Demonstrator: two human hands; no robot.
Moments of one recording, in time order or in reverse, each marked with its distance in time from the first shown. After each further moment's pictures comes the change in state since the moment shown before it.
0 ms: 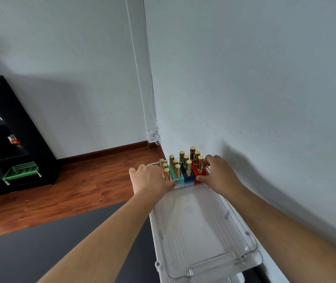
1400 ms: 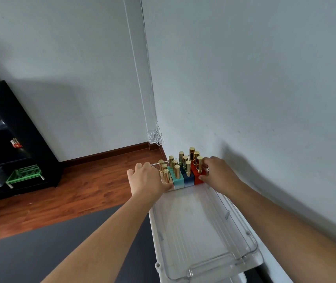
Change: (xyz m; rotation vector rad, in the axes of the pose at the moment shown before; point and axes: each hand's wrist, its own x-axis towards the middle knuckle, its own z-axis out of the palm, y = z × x) left_hand 0.001 -0.005 -0.001 0.015 -0.005 0.011; right_hand 0.007 0.005 0.000 -0.041 -0.065 -0.079
